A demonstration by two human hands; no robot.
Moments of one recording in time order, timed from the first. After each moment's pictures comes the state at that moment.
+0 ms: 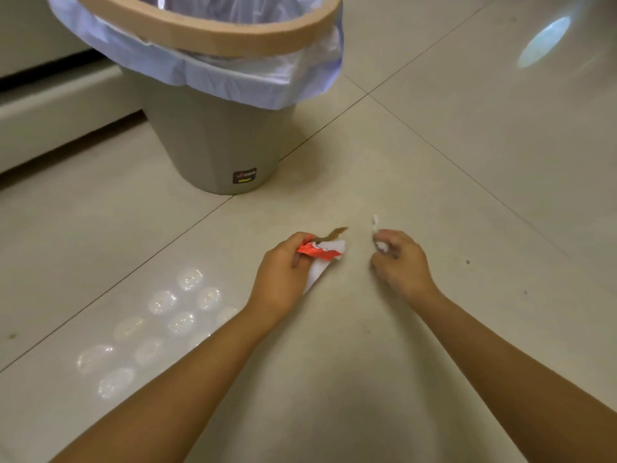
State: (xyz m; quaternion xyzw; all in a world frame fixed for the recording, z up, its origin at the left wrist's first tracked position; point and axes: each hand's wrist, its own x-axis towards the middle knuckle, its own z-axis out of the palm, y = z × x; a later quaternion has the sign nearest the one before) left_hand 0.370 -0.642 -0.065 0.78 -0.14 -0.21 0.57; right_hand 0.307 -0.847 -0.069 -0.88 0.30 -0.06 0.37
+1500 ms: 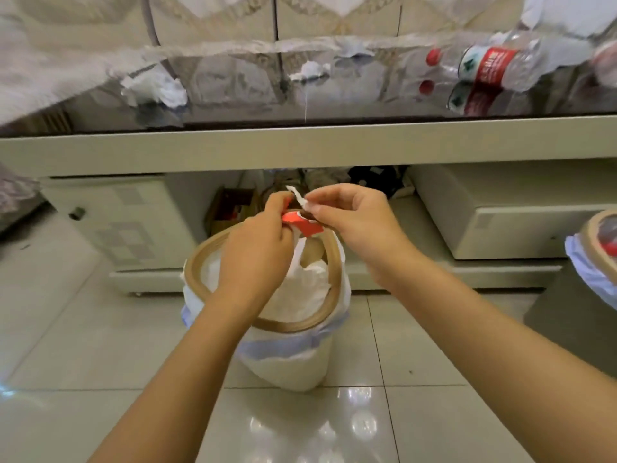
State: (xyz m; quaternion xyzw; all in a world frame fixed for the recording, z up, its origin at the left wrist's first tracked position) left_hand 0.295 -0.164 0.239 0.94 0.18 0.21 0.21; right_hand 0.366 -0.285 0.257 -0.70 -0.24 0.14 0.66
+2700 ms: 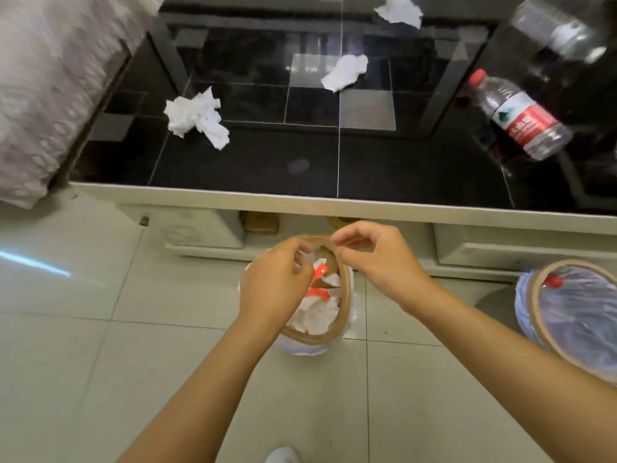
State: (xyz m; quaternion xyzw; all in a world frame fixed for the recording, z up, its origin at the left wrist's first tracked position) left_hand 0.305 -0.126 0.404 0.90 0.30 0.00 0.31; right_hand 0.406 -0.254 0.429 -0.79 -0.19 0.29 0.50
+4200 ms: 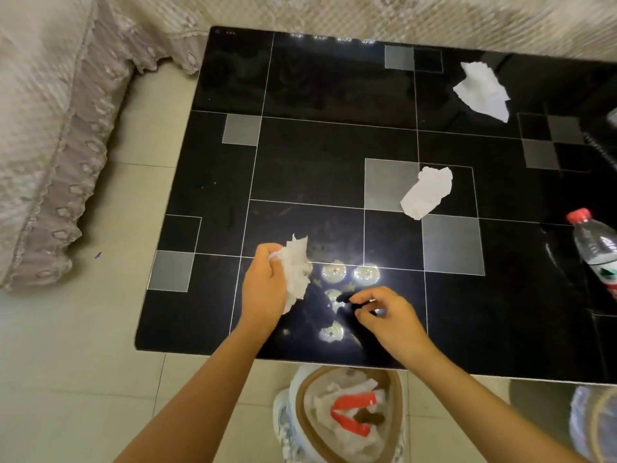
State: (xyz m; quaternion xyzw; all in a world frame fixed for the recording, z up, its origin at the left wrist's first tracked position) left_hand 0.487 0.179 0.436 0.73 0.42 0.02 0.54; right_hand 0.550 -0.018 0.440 -0.83 -0.07 0.35 0.43
